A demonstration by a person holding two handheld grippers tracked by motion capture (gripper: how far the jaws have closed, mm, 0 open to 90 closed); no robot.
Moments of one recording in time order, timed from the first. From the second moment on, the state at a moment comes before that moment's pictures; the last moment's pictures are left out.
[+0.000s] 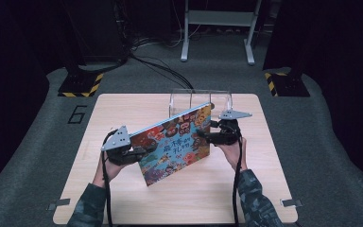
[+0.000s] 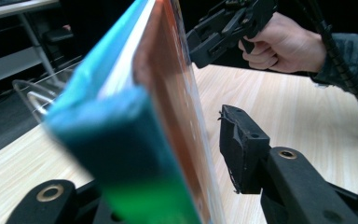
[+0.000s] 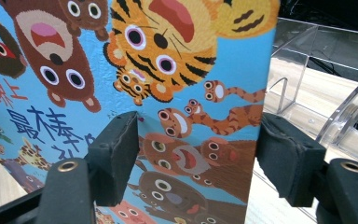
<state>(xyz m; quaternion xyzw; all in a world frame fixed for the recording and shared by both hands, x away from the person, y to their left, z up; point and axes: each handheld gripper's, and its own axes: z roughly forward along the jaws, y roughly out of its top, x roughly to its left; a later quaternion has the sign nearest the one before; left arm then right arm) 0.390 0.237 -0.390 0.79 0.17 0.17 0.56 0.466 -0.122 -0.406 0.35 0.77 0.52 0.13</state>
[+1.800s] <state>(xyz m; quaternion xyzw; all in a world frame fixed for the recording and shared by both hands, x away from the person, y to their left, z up) 0.396 0.229 -0.357 0.79 0.24 0.10 0.55 0.430 -0.228 -0.510 0.52 0.75 0.36 0.21</state>
